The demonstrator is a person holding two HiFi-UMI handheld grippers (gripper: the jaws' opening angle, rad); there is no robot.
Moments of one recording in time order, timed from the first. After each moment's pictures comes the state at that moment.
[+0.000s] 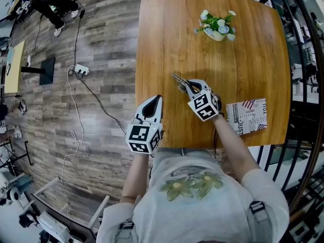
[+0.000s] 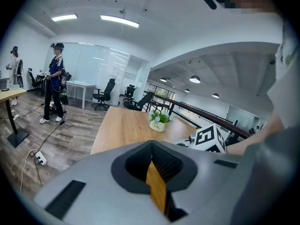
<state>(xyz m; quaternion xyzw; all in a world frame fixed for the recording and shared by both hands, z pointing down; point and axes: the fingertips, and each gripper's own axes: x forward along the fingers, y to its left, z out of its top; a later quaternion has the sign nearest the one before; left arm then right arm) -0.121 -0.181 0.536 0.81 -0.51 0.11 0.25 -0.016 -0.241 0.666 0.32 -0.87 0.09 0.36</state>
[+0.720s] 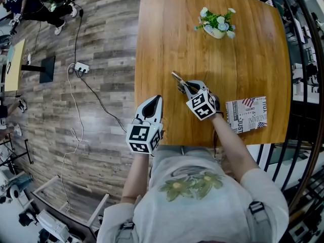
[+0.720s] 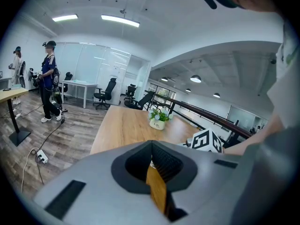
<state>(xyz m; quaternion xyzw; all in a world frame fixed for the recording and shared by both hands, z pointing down) -0.119 -0.167 0.539 0.81 -0.52 0.11 0.26 -0.015 -0.222 0.692 0.31 -0.86 0.11 0.38</state>
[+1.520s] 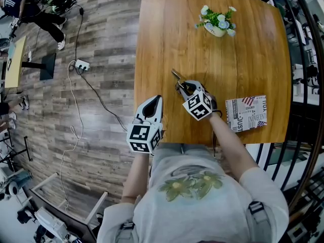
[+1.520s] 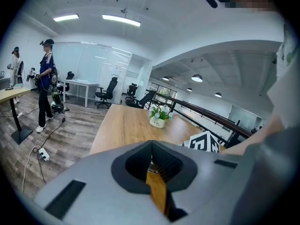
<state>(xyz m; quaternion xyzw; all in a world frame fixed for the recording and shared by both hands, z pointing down) -0.116 -0.155 0.544 0.80 -0.52 0.12 0.26 -0.030 -0.204 0.706 0.28 -0.87 0.09 0.39</state>
